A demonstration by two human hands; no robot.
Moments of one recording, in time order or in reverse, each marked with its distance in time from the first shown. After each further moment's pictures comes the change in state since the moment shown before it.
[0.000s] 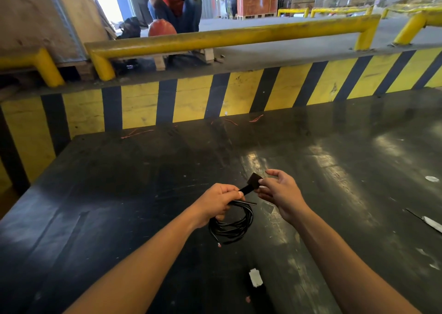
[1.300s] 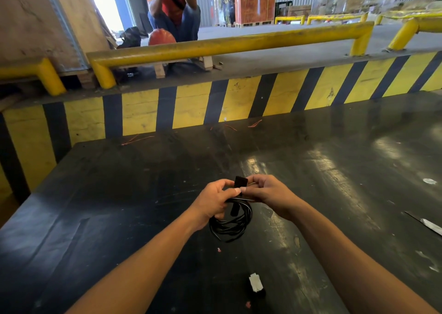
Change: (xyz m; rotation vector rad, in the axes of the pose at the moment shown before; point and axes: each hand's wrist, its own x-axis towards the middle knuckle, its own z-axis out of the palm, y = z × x) left_hand -0.006 0.008 -0.001 -0.093 0.099 0.106; right_hand -0.004 -0.016 0.007 -0.311 -0.435 -0.095
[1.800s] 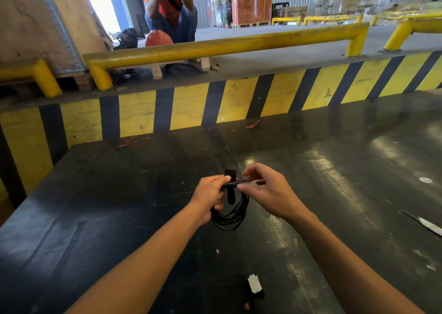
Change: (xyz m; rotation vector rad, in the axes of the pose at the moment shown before) left_hand 0.010 0.010 0.004 -0.179 0.189 -0.055; right_hand -0.016 -0.013 0.004 -0.525 0.308 -0.372
